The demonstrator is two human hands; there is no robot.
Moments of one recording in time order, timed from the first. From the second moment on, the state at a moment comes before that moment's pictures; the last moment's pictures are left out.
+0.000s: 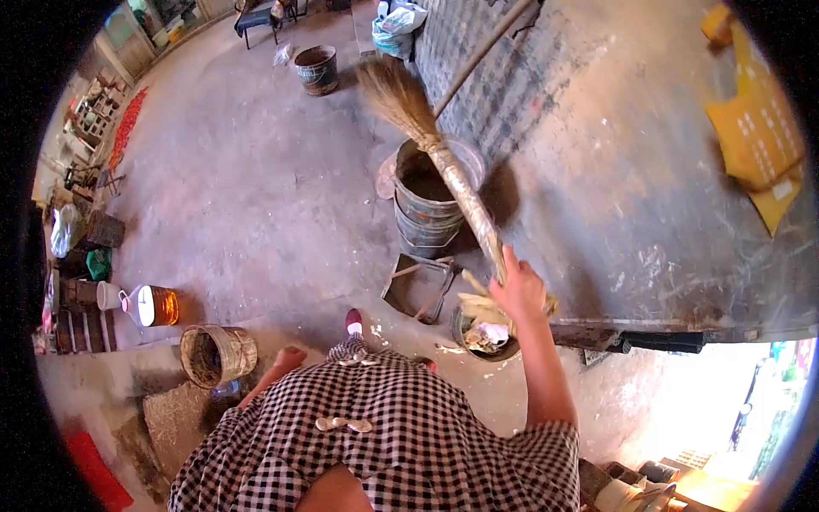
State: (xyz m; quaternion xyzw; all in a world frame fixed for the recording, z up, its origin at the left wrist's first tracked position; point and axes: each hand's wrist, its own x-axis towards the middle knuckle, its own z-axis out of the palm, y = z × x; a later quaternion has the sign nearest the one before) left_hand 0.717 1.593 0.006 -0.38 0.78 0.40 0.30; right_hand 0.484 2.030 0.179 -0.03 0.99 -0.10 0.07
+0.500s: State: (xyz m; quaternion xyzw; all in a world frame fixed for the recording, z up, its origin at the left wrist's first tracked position) left_hand 0.718 1.471 -0.028 -0.51 0.66 0.51 0.22; right_hand 0.397 1.992 0.092 -0.05 1.00 0.03 0.00
